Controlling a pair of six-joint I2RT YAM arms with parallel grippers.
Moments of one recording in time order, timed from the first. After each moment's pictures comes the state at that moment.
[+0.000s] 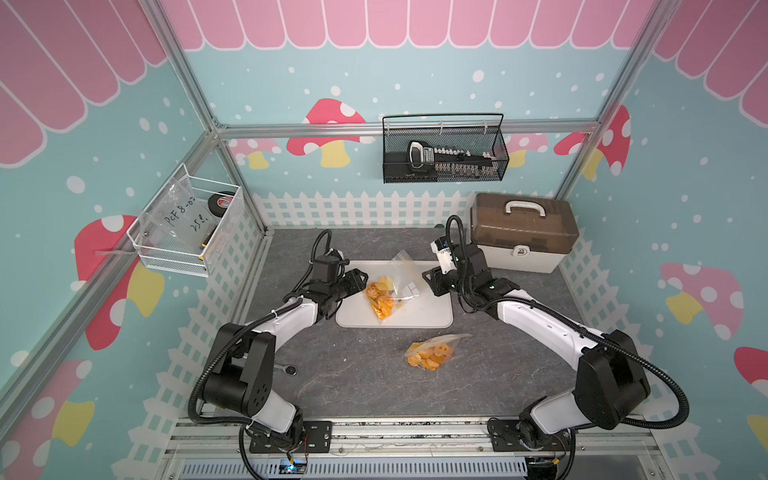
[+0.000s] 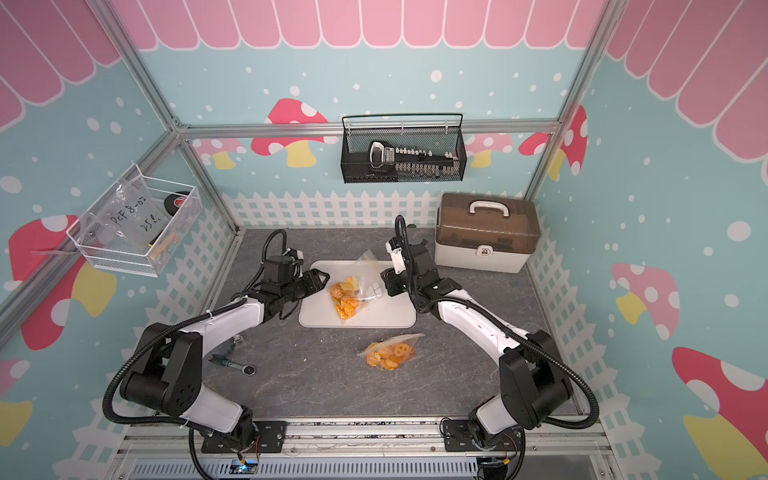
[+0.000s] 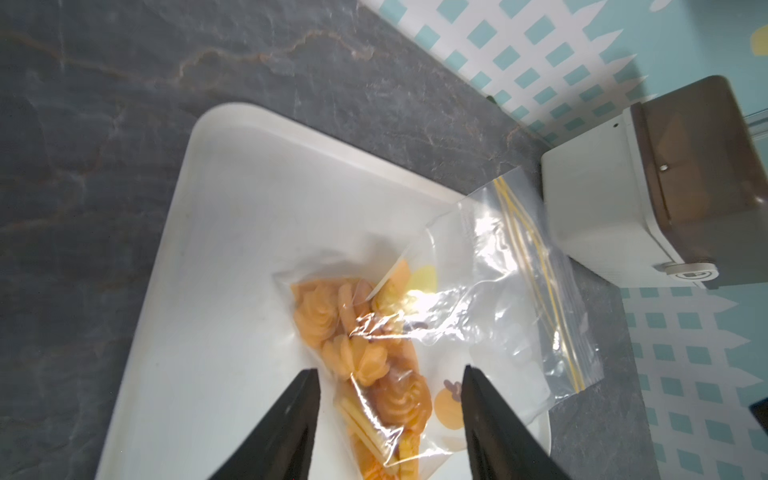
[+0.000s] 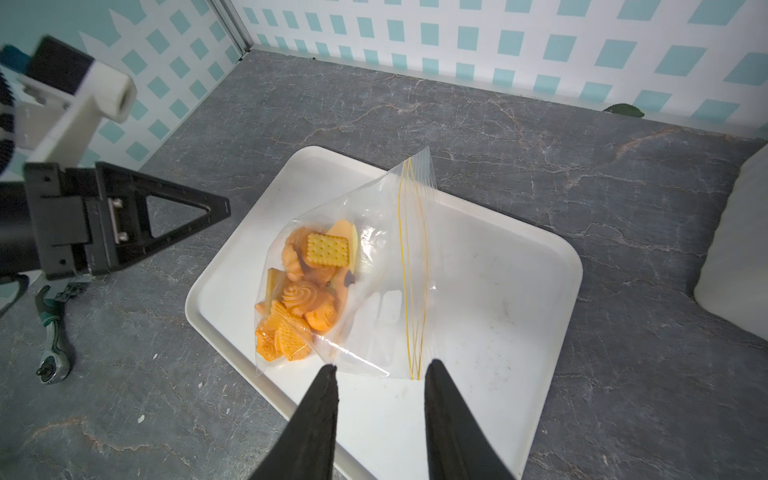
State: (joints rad) left arm -0.26 1.58 0.84 0.07 0.26 -0.66; right arm 0.53 1.49 1.09 -0.18 -0.13 0.16
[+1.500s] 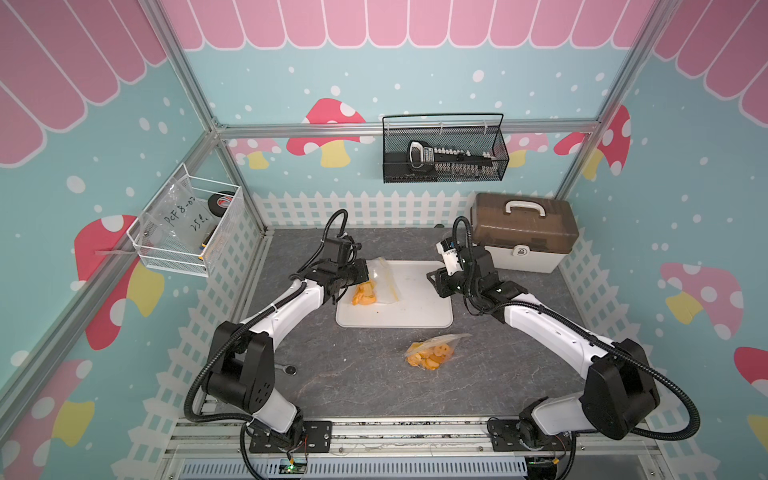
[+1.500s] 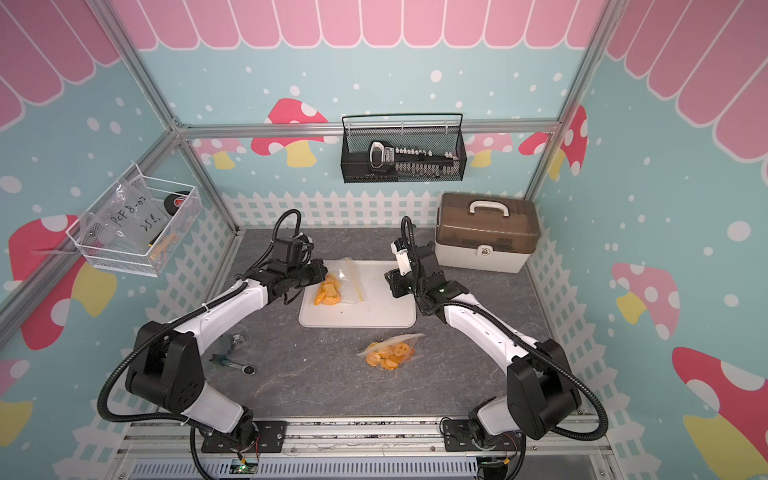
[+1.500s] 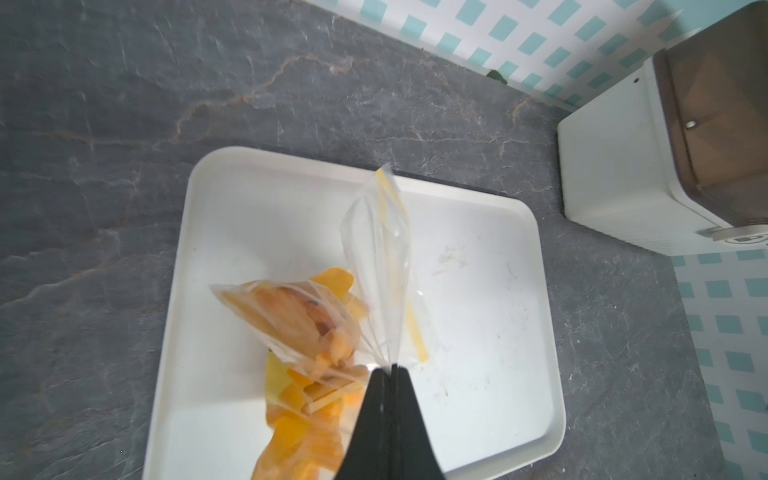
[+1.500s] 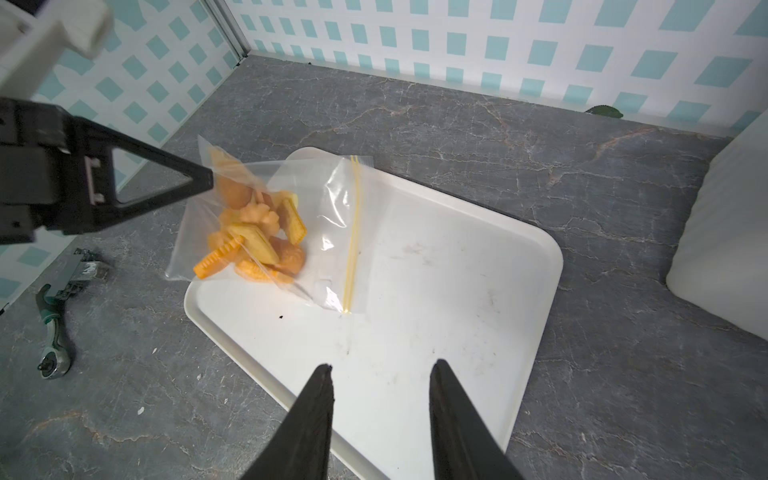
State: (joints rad) left arm -0.33 1.57 1.20 -0.35 0.12 -0.48; right arm 0.51 1.43 1.05 -0.19 -0.13 0.15
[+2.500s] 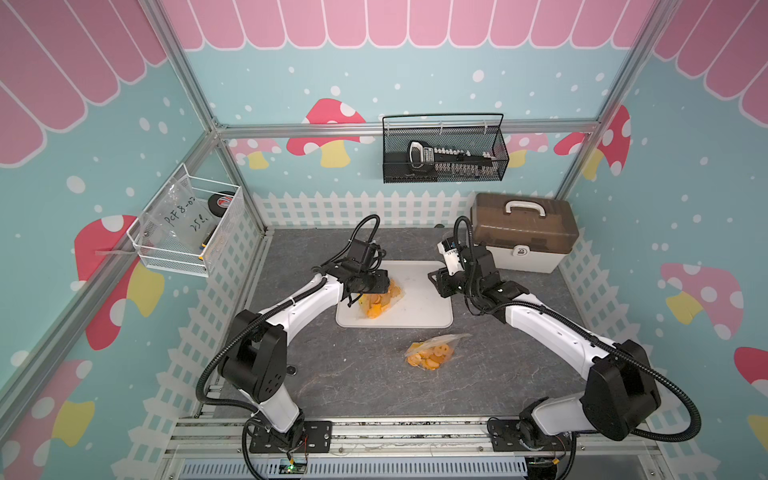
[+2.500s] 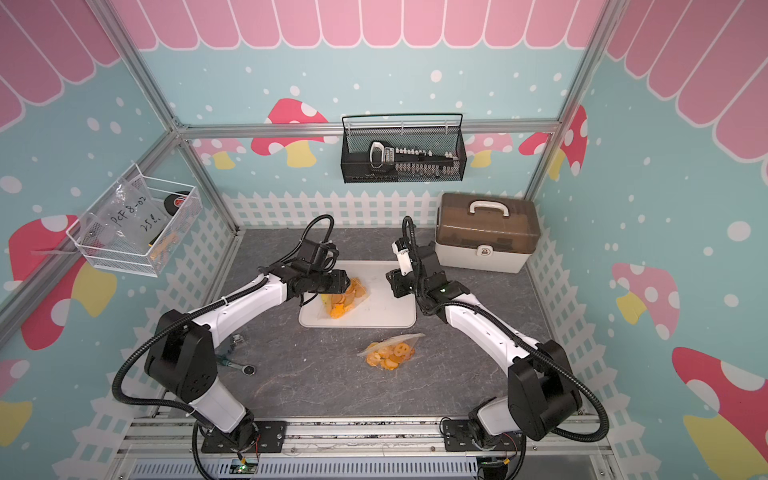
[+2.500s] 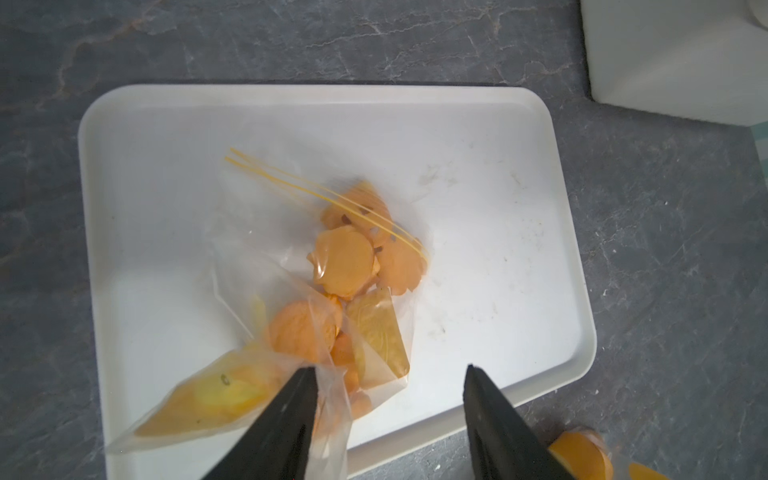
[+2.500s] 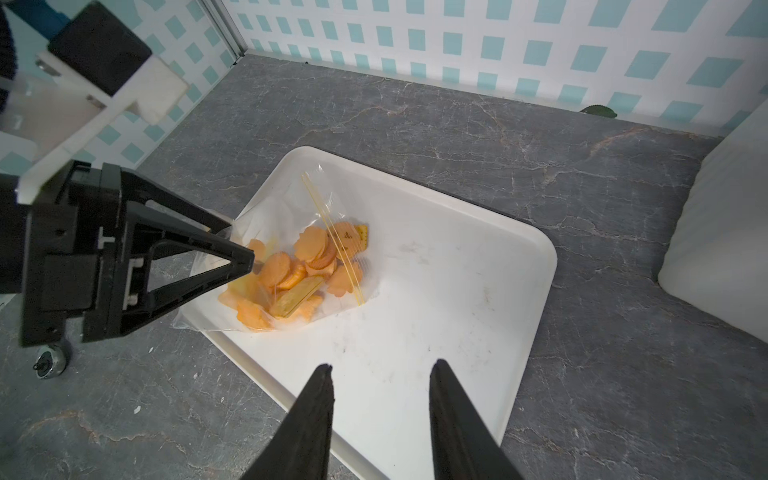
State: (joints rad) left arm -0.46 1.63 1.22 -0.48 0.06 -0.40; right arm 0.50 1.43 1.05 -0.20 -0.13 0.15
